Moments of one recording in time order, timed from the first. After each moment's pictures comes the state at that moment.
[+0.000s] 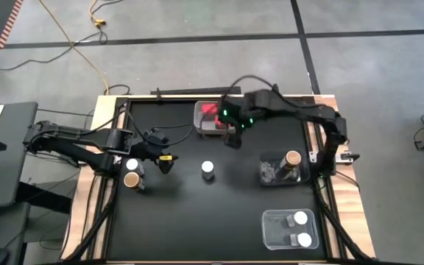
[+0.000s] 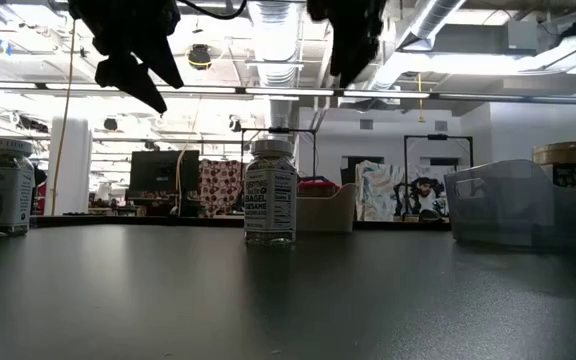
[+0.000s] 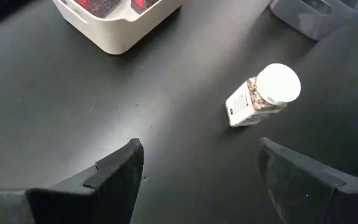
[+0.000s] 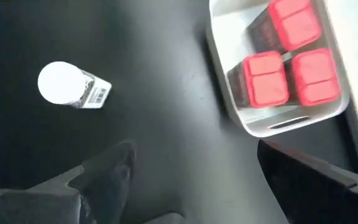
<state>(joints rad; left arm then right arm) -0.08 1.06 0.94 -0.70 -0.34 -0.67 -0.17 1.83 1.96 -1.30 0.13 0.10</state>
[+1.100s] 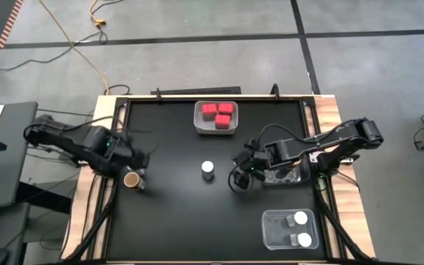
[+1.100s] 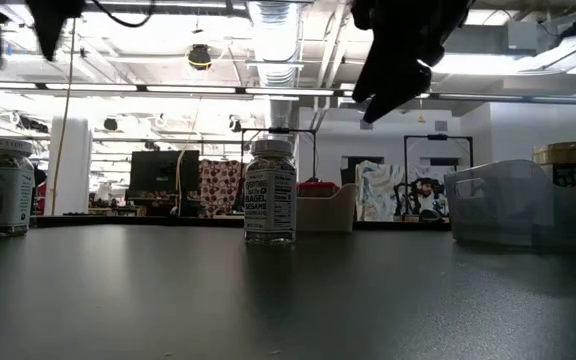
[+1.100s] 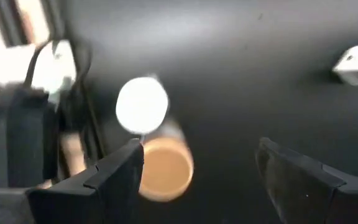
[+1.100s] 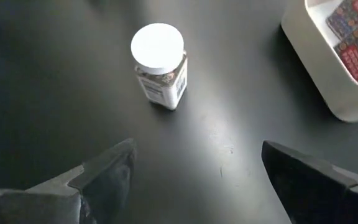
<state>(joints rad) -0.30 1.07 1.23 -1.57 -0.18 -1.72 0.18 1.49 1.14 -0.56 0.30 0.44</state>
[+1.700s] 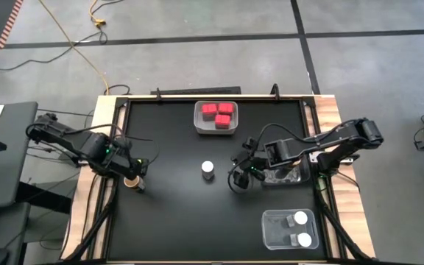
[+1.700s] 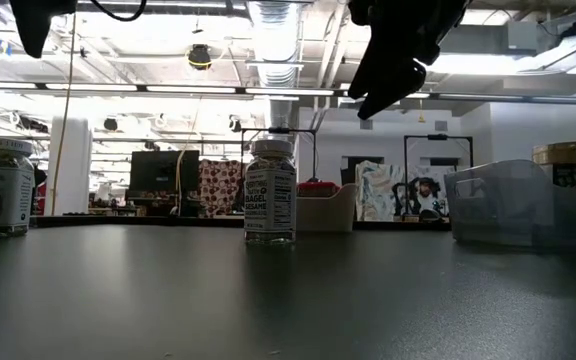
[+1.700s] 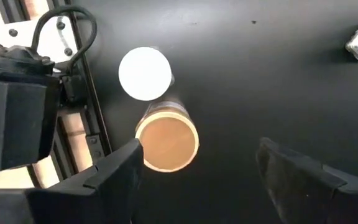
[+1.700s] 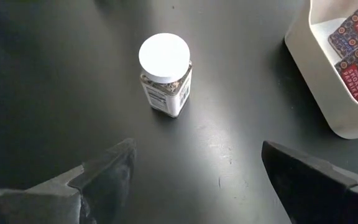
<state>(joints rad) -0.42 1.09 1.22 -1.57 -0.17 -1.82 0.18 1.49 1.14 -0.53 0.30 0.38</state>
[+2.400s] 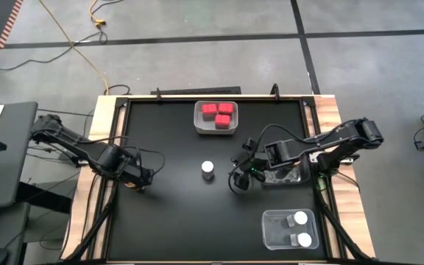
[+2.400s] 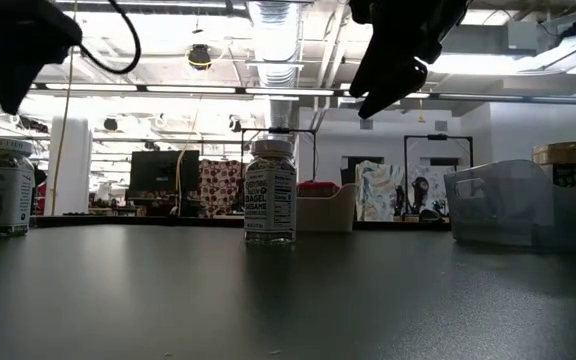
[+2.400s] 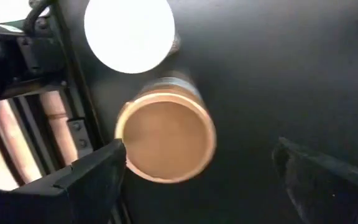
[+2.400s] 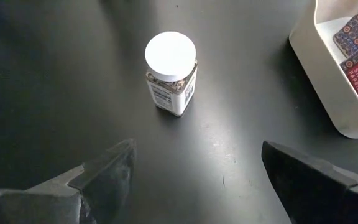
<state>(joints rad) -0.43 1.10 0.98 -1.36 -0.04 -1.84 0.19 1.49 1.14 -0.53 0.30 0.39</state>
